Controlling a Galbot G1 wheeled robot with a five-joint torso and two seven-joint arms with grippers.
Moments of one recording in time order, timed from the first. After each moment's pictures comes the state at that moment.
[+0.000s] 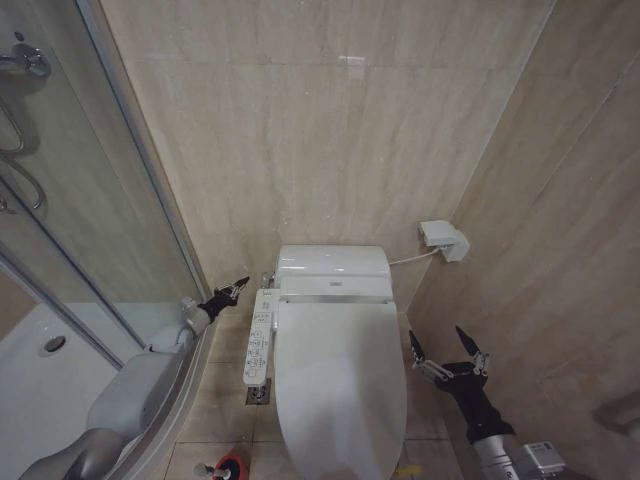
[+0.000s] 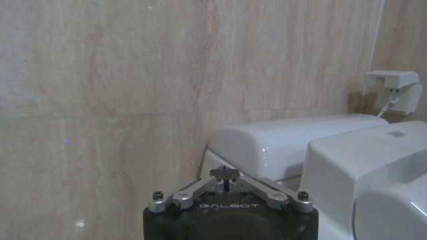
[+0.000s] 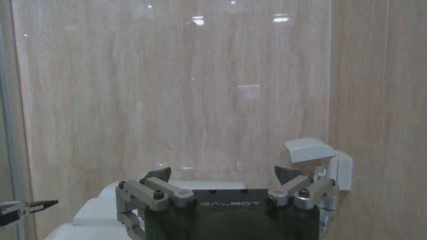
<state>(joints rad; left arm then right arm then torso) 0.49 -1.12 -0.05 -0.81 -0.60 -0.30 0.61 -1.78 1.47 0.74 2.26 0.25 0.13 -0.16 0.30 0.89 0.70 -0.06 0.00</state>
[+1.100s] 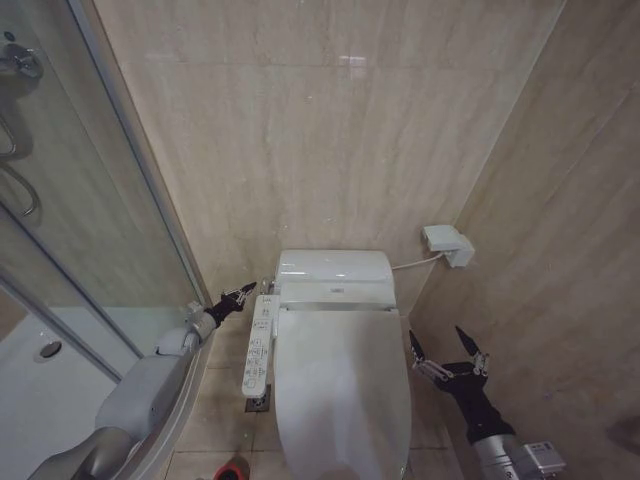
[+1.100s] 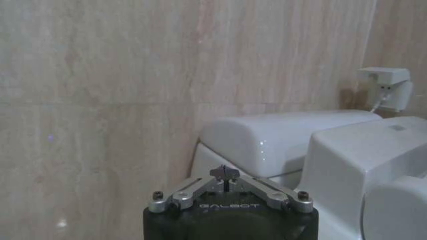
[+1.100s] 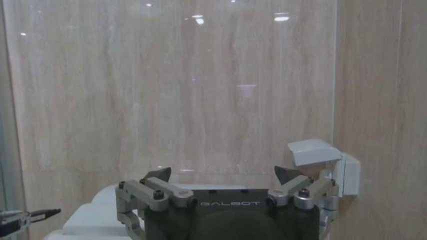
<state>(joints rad) 0.51 -1.14 -0.06 -0.79 -0.60 -0.32 0.67 -1.78 1.47 0.74 2.26 0.25 0.13 -0.16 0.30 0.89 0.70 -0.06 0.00</state>
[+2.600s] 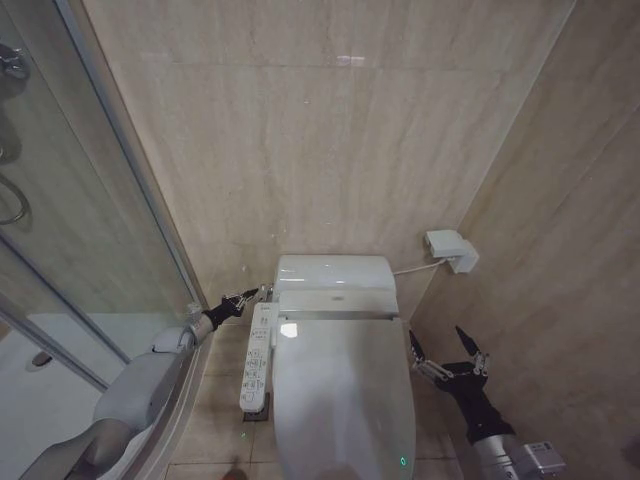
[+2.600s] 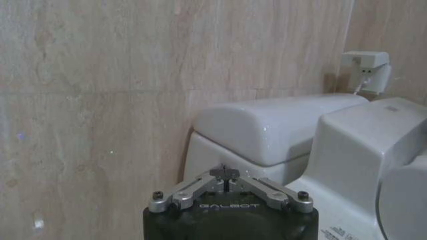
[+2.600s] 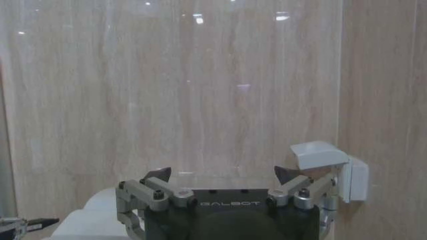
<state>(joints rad) 0.46 -1.13 -0.03 -0.70 -0.58 -0.34 0.78 -1.78 1.47 0.74 2.26 0.25 0.13 -0.16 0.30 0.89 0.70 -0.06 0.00</state>
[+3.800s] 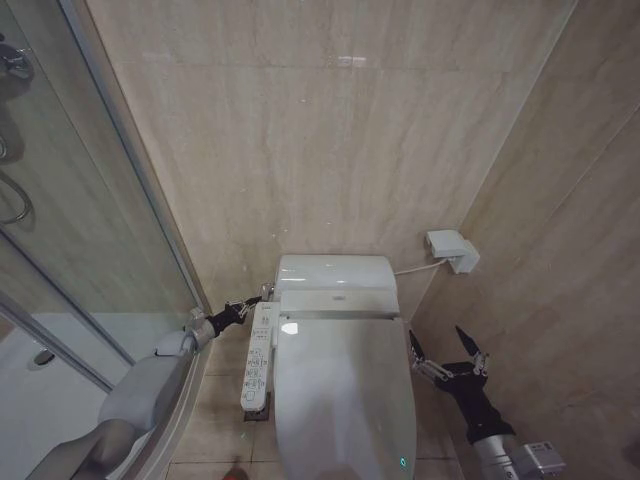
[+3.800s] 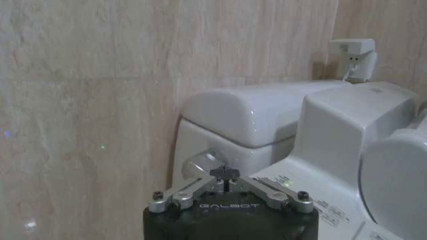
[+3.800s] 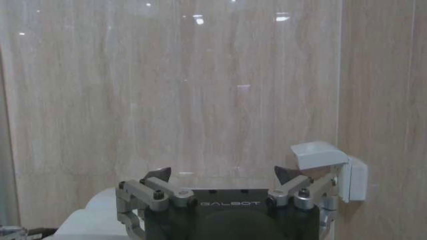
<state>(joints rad) 0.45 -1.16 -0.04 -0.64 -0.52 -0.38 0.82 -1.78 1.47 0.74 2.26 0.25 0.13 -0.16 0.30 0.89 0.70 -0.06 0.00</state>
